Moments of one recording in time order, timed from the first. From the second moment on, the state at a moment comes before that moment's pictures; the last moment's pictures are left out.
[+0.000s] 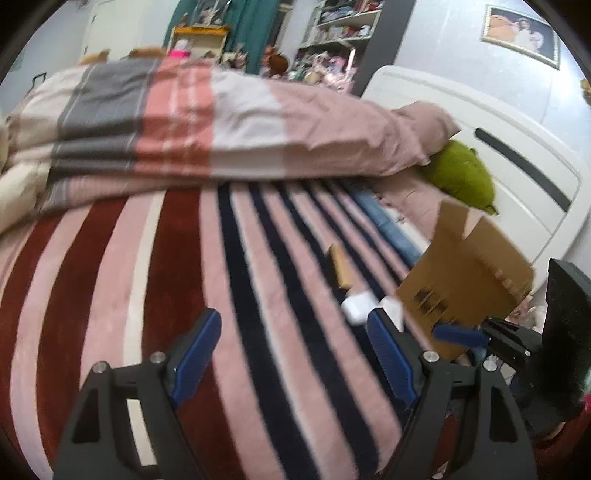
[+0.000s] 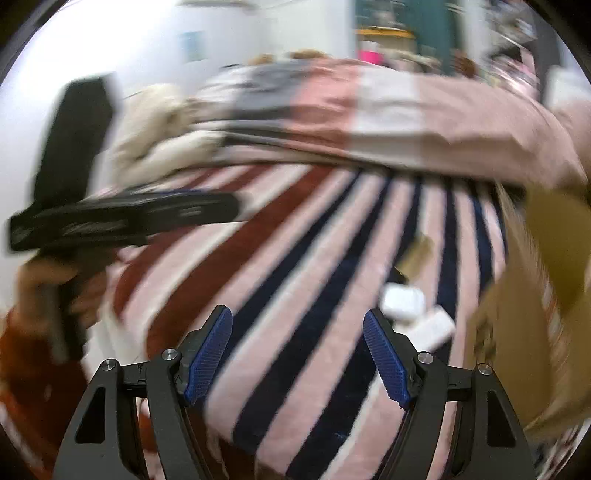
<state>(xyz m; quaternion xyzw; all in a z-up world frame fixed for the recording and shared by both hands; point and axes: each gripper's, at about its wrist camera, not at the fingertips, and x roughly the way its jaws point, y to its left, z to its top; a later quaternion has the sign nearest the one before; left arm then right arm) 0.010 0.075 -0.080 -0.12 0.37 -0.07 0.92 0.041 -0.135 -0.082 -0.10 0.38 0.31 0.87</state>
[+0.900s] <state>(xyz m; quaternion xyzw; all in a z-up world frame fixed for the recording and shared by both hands) 0.003 0.060 -0.128 -0.16 0.40 -0.11 0.90 0.072 -0.159 -0.151 -0.07 0.43 0.22 0.87</state>
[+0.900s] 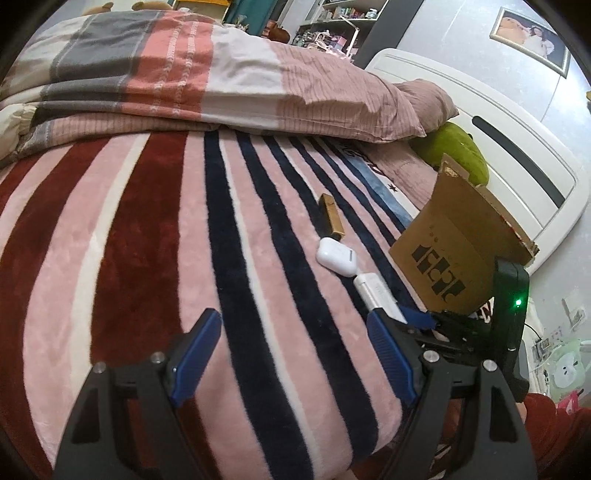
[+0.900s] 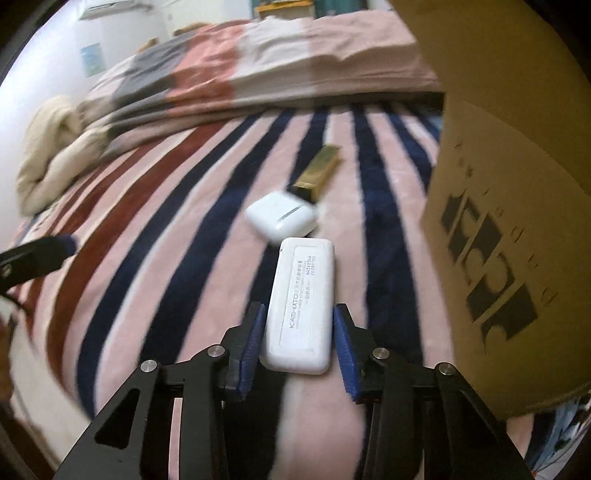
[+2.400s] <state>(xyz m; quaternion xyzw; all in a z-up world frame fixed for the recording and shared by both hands) 0.150 -0.155 0.000 -0.07 0.39 -0.32 0.86 0.114 -0.291 0.013 -0.08 0.35 0.32 0.88</state>
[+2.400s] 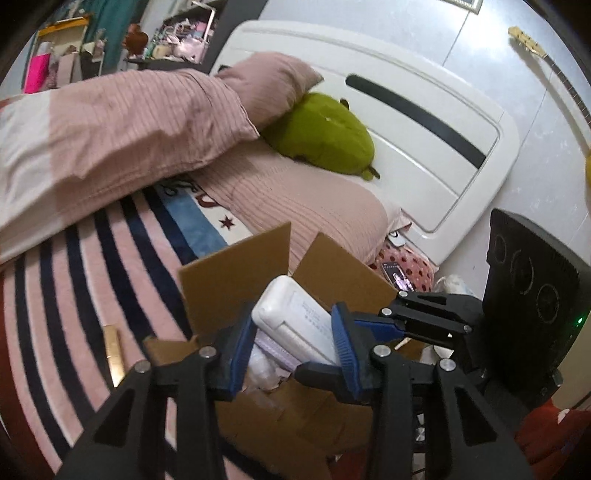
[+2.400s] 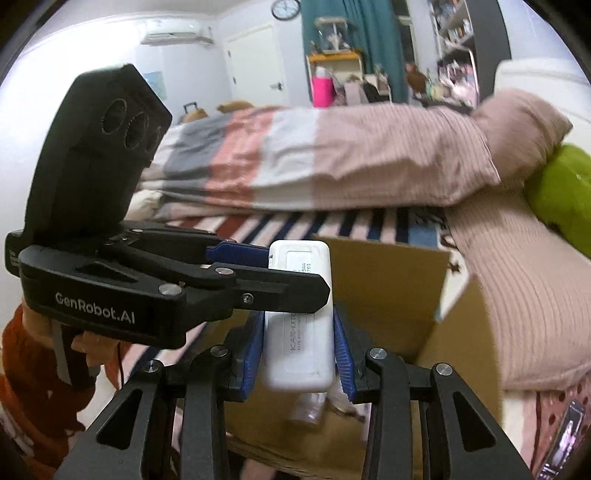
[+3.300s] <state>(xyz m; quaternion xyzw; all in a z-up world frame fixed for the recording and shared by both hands) 0.054 0.027 0.006 -0.08 0.33 -0.13 0.93 0.058 -0.137 -0.004 -0.13 0.36 0.44 0.81</state>
